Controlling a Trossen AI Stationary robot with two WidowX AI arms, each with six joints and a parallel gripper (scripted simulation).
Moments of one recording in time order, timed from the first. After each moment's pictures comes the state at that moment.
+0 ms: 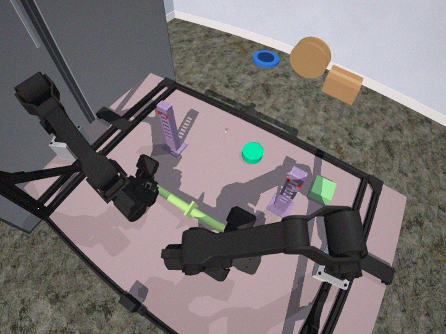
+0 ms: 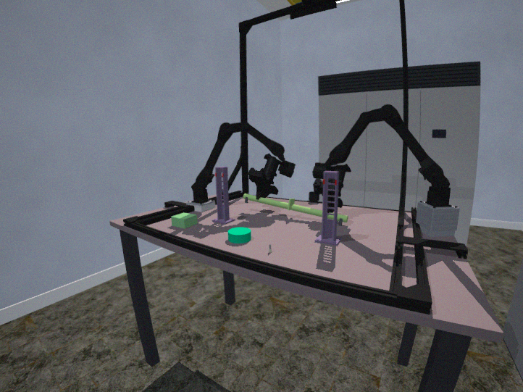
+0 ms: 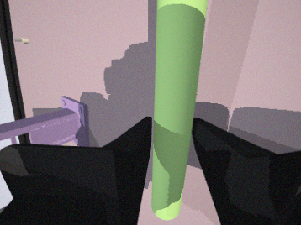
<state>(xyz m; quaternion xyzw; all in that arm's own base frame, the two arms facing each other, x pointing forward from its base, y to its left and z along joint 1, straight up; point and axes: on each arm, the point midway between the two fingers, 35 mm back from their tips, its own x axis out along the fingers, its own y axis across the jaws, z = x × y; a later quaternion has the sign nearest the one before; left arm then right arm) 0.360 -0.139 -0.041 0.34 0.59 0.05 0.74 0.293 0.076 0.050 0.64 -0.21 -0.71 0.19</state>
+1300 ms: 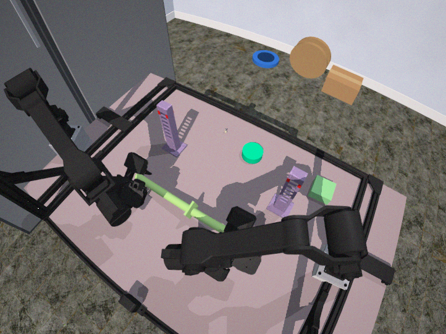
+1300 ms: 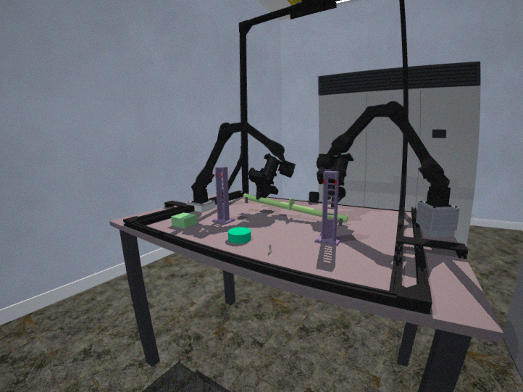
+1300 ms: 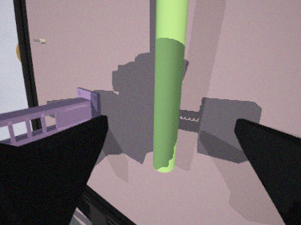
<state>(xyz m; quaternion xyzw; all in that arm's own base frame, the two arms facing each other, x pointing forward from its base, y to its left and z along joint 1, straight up) 0.344 -0.161 0.001 0.34 0.59 0.04 0.73 0.293 0.076 0.050 0.64 -0.21 -0.71 0.19</state>
